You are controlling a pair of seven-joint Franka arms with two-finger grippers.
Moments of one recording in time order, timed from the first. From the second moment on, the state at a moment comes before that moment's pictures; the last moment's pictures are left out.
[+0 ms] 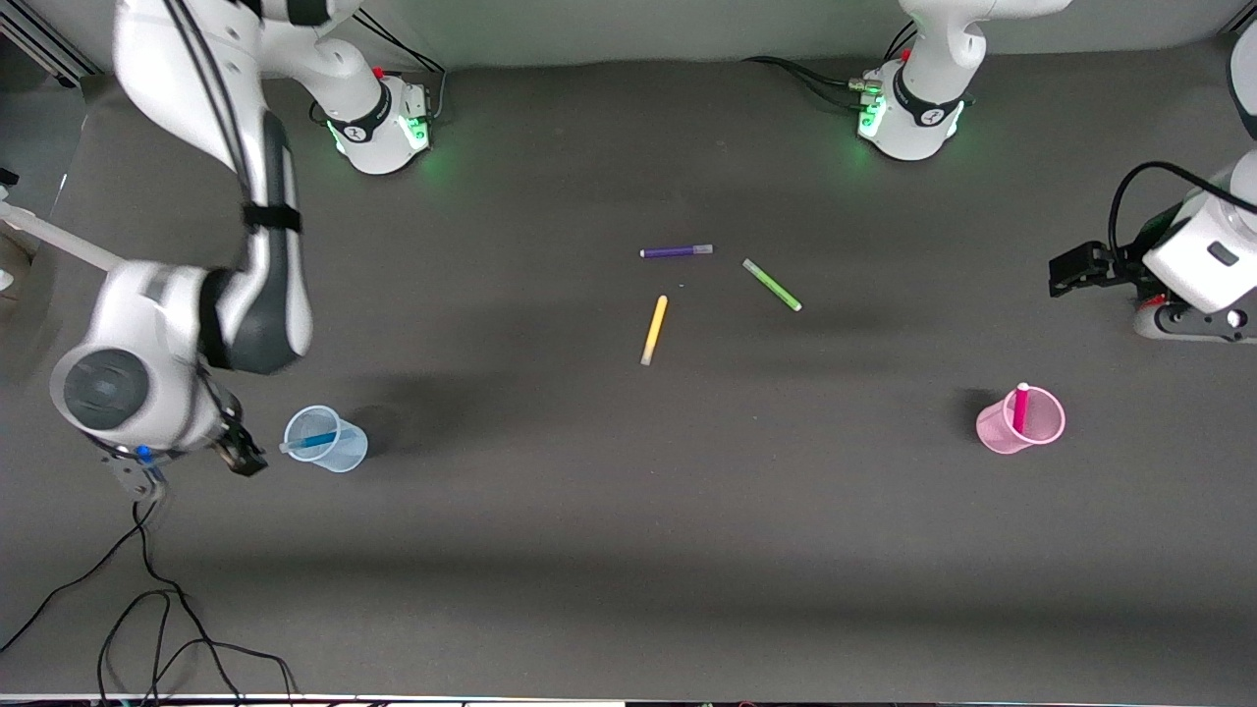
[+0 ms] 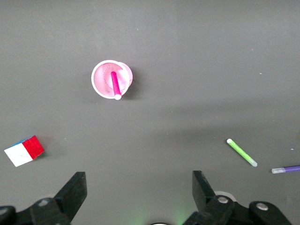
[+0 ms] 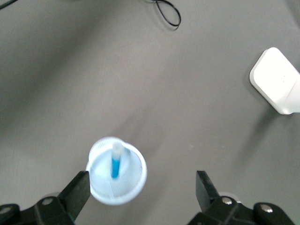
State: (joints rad) left arm -0.06 0.01 0.02 -1.67 0.01 1.58 0.03; right arm 0.74 0.51 -0.85 -1.59 0.10 1.81 0.78
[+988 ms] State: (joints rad) left arm -0.07 0.00 0.02 -1.67 0.01 1.57 0.03; right arm 0.74 0.03 -0.84 -1.69 0.10 1.54 0.16
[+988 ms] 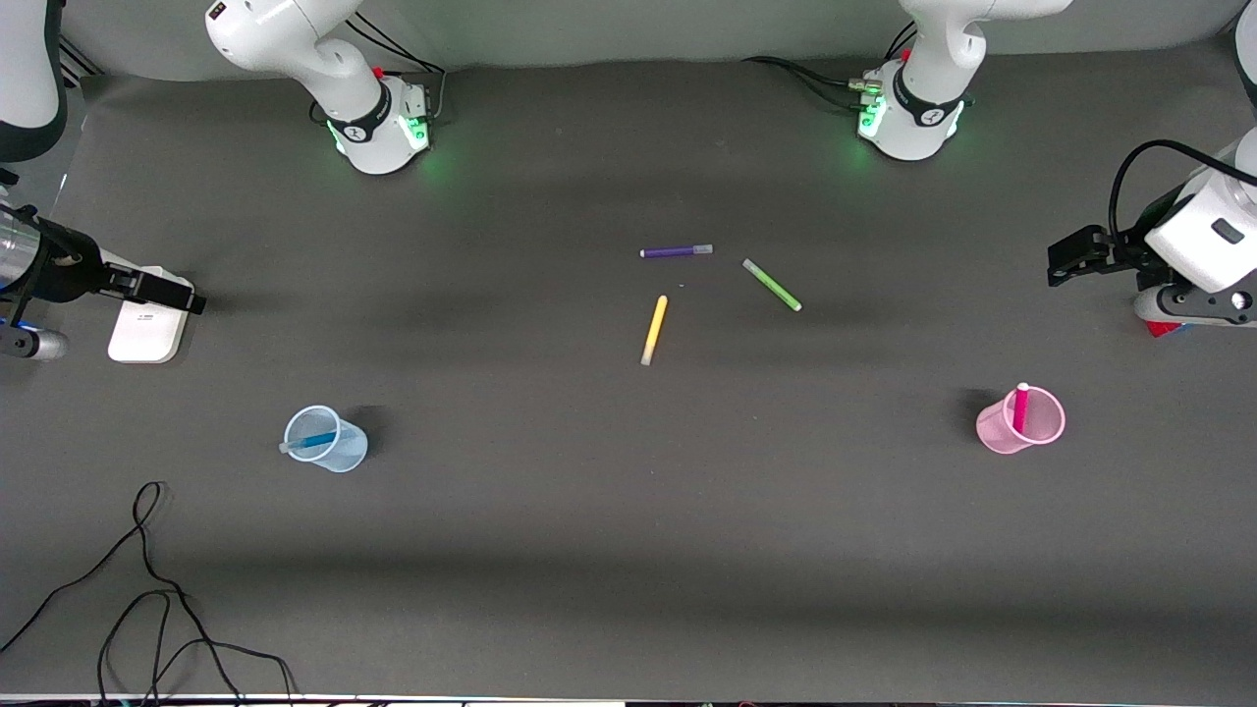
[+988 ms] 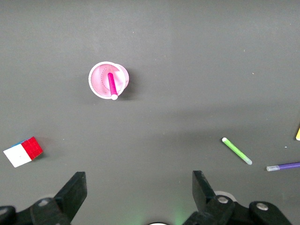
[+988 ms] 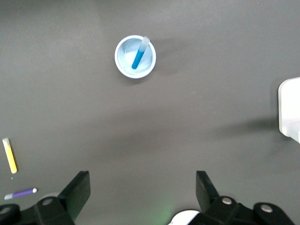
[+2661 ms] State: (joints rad) left arm -0.07 0.00 0.02 -1.65 0.01 1.54 0.03; right arm 0.04 -0.11 0.01 -1.76 0.01 1.47 0.02
